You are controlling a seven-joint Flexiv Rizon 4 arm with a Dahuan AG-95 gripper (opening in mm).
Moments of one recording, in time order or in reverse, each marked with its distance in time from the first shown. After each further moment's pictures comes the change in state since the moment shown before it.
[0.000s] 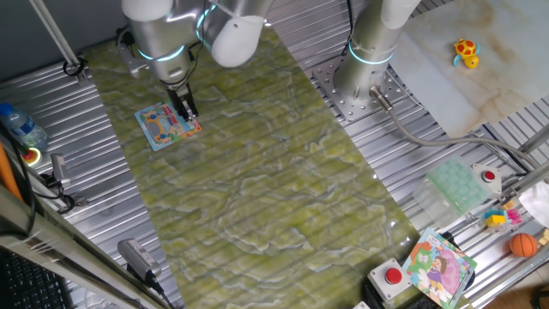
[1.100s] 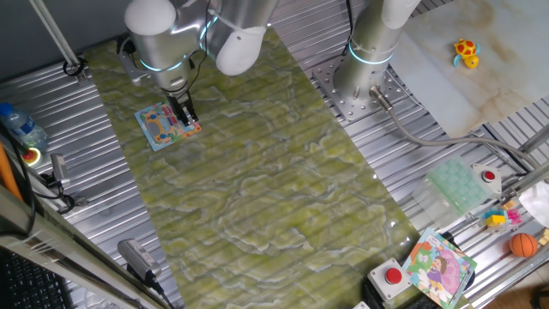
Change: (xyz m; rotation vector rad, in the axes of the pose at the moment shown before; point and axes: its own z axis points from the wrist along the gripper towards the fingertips) arm -0.004 -0.004 0.015 0.032 0.000 -0.009
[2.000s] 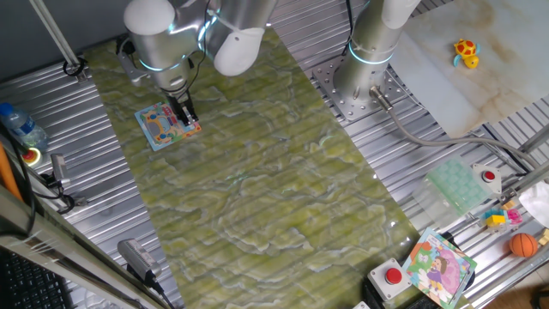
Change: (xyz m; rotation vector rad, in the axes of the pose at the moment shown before) arm -0.001 -0.002 0.001 -0.002 0.003 -0.020
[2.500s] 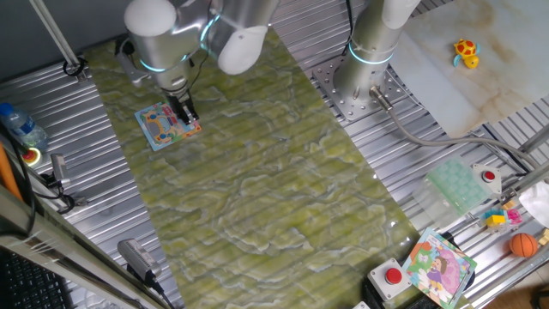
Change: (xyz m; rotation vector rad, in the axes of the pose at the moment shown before) arm 0.005 0.003 -0.020 0.029 -0.020 -0.049
